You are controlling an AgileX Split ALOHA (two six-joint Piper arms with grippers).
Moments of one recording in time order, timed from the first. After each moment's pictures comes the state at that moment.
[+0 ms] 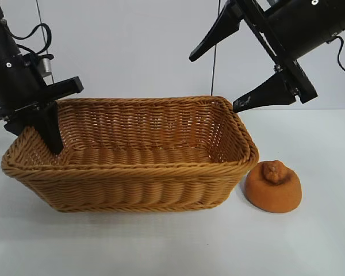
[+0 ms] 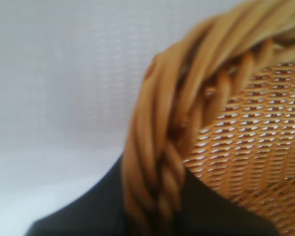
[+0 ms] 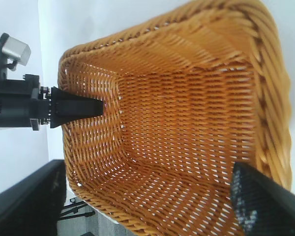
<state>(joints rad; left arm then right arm) -0.16 2.04 -1.43 -0.43 1.03 0.02 0.23 1.67 -1.12 0.97 0.83 -0.30</state>
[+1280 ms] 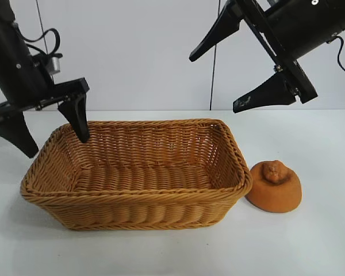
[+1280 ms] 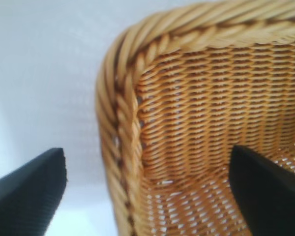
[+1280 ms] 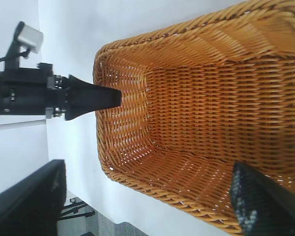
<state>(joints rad) -0.16 2.02 -1.54 -0.32 1.07 0.04 0.23 1.67 -1.12 0.97 0.83 -0.30</state>
